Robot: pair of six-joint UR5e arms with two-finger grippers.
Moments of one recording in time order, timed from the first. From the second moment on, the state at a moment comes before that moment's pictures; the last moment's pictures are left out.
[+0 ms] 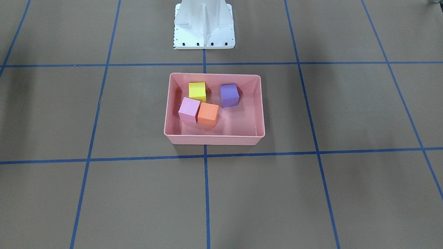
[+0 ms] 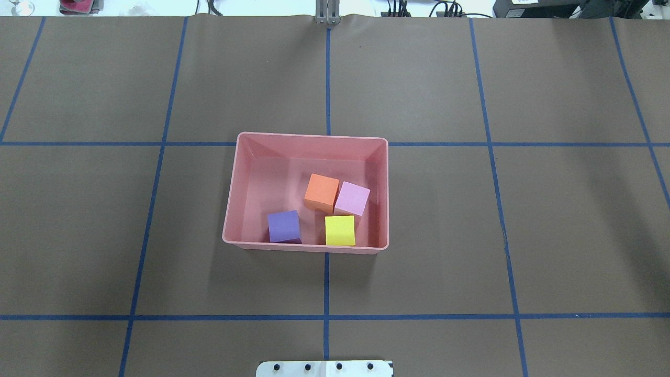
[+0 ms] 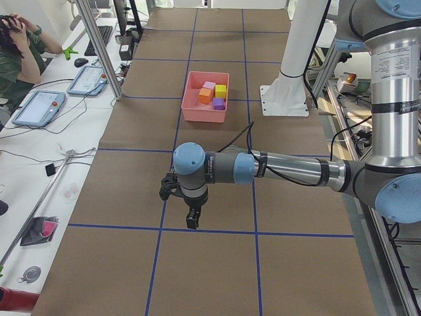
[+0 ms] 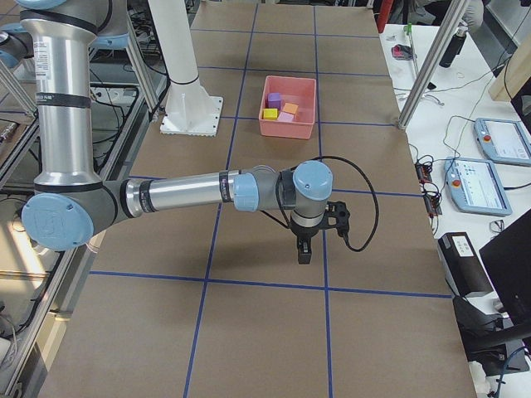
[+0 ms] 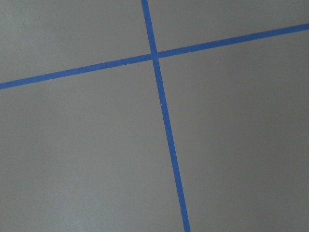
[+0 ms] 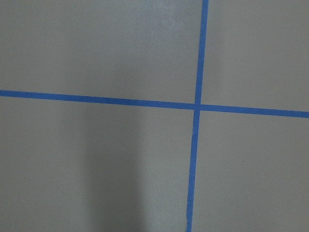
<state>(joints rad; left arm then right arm) -1.54 -1.43 -1.80 -1.48 -2.31 0.17 1.53 -1.59 1.75 -1.66 2.37 0.03</state>
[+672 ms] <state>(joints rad) -1.54 -1.45 -1.76 -1.50 -2.31 0.17 1.57 -1.65 1.75 -1.65 2.37 0.02</state>
